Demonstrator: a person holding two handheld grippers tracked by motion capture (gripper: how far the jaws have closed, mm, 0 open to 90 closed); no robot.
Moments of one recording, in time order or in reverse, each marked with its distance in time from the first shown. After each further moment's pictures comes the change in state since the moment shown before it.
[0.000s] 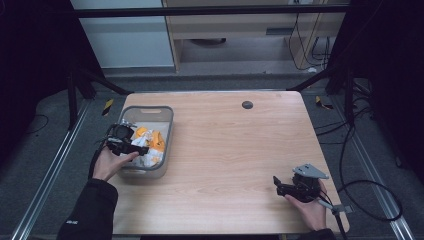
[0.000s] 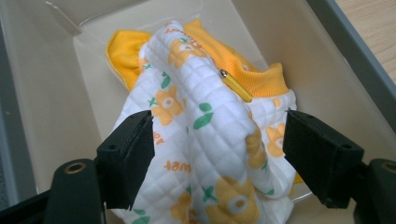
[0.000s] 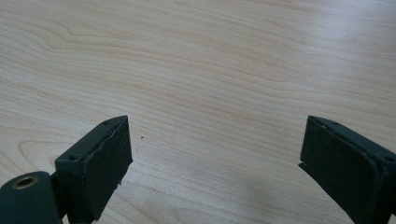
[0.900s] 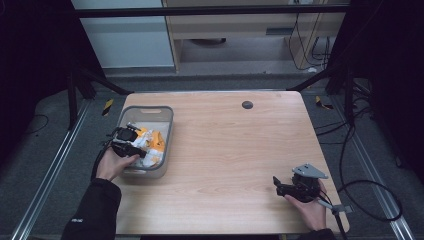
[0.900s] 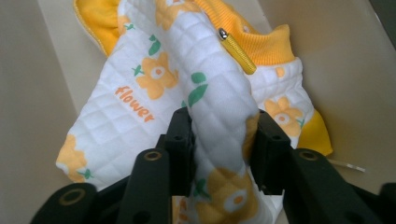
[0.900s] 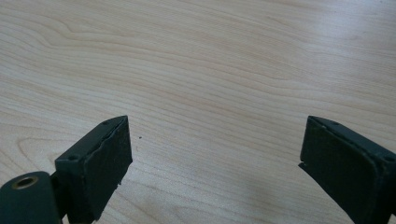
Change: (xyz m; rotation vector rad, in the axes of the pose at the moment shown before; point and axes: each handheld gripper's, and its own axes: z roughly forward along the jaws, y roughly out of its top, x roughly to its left) left arm 0.000 -0.001 0.015 0.145 -0.025 -0.023; right arm 0.000 0.000 0.001 0.008 -0.002 -0.011
